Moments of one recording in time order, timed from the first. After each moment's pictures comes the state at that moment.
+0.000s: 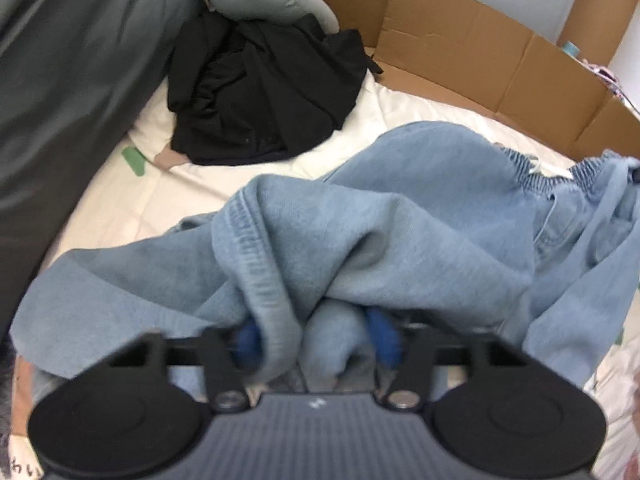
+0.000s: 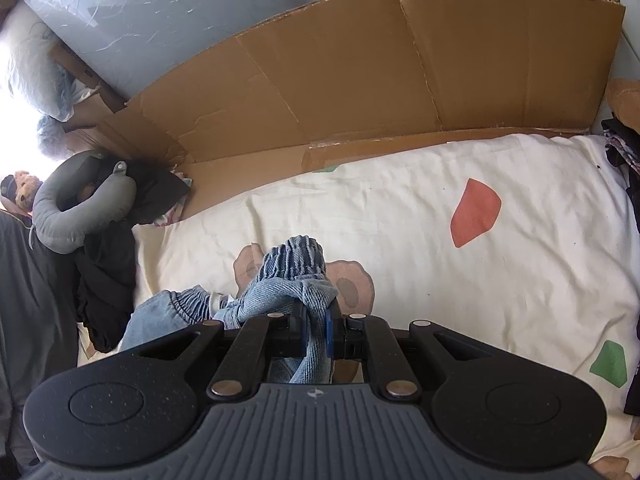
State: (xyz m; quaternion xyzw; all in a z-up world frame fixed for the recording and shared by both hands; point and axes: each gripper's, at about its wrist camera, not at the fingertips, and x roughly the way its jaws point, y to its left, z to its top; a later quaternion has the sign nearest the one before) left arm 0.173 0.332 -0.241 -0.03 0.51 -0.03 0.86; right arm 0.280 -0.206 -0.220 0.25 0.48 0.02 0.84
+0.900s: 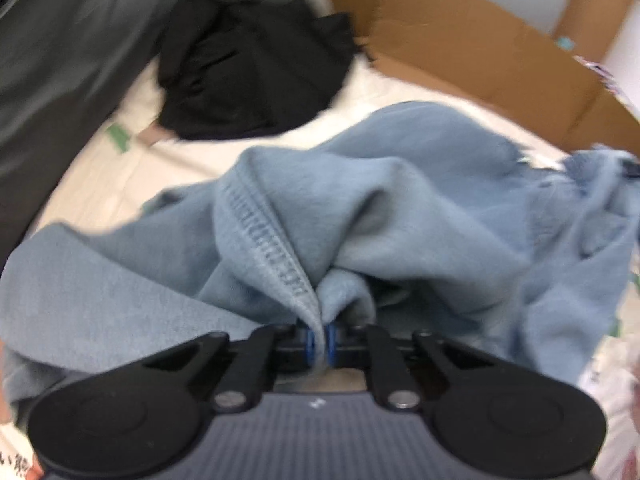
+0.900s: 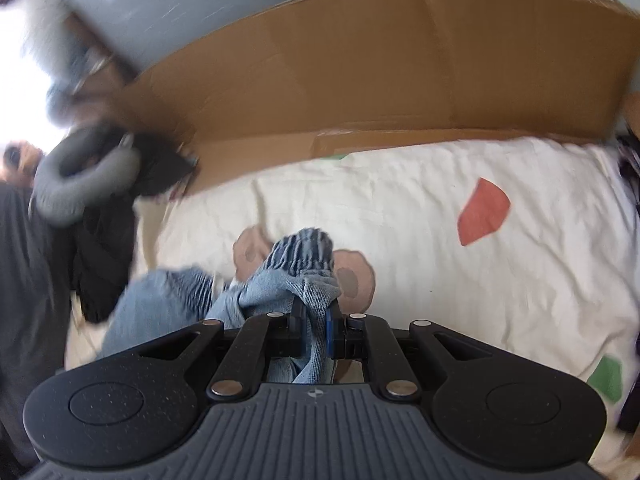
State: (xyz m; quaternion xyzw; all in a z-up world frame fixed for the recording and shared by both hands) left arm 0.165 0.327 -0.273 -0.05 0.51 -0.06 0.85; right arm 0.279 -0.192 -0.225 0.20 0.50 0.06 0.84
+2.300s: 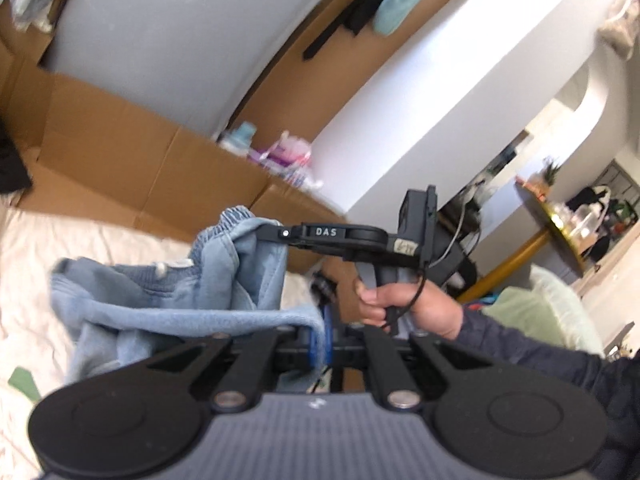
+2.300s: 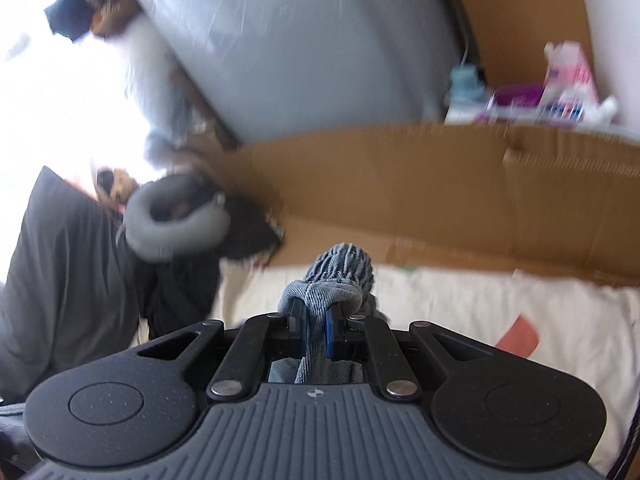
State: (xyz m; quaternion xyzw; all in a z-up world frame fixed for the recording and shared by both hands) left arm 0.208 0.118 -0.062 -0.20 0.38 -0.39 0.81; right arm 0.296 -0.234 -0.125 0.20 0.37 0.16 0.89
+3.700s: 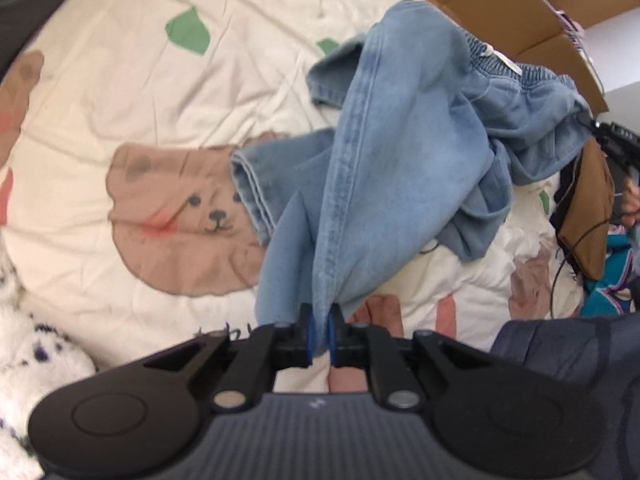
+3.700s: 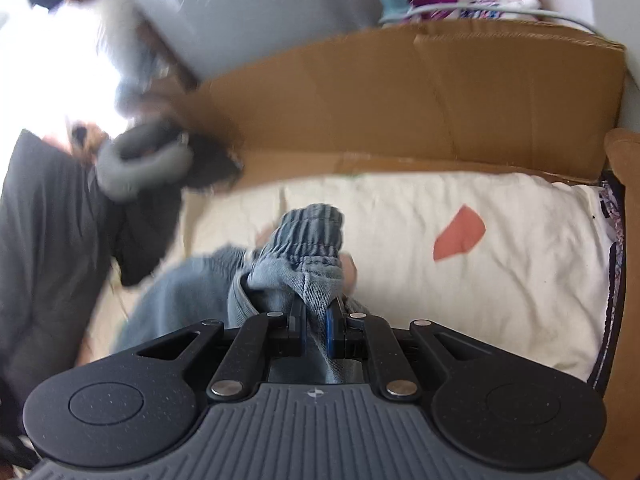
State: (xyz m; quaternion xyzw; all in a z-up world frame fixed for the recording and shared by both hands) left arm 0.094 0.294 -0.203 -0.15 0.68 -0.09 0.71; right arm 0.211 -0.266 -0.212 0.18 0.44 0.14 0.87
